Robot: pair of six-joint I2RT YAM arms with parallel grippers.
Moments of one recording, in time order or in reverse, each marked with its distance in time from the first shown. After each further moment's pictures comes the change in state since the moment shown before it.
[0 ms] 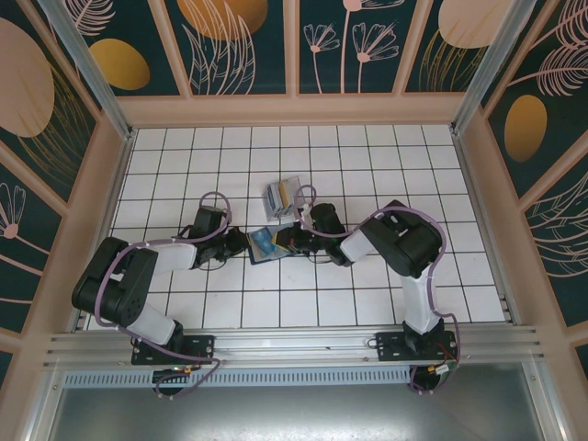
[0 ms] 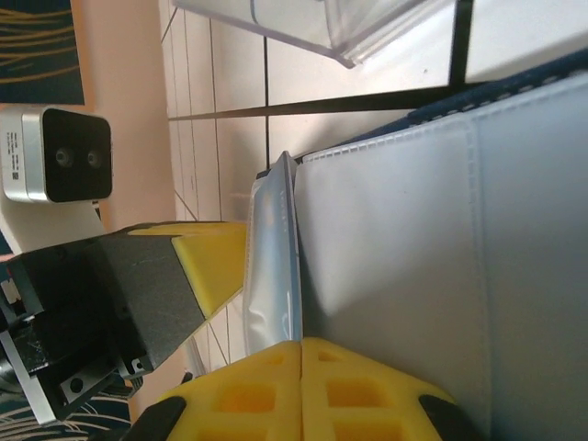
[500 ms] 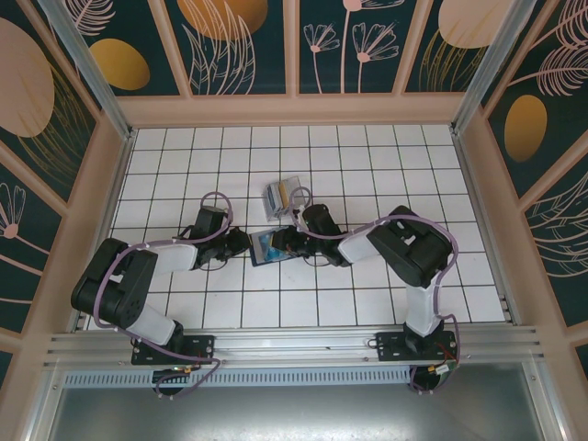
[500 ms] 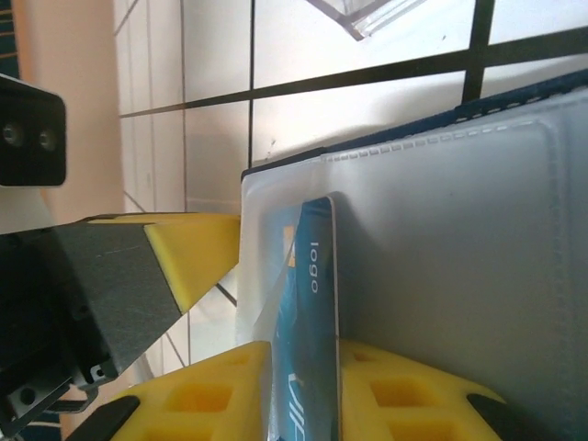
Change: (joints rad) left arm -0.016 -0.013 0.000 -0.003 -0.023 0.003; right arm 0.061 -0.101 0.030 -0.251 0.153 -0.127
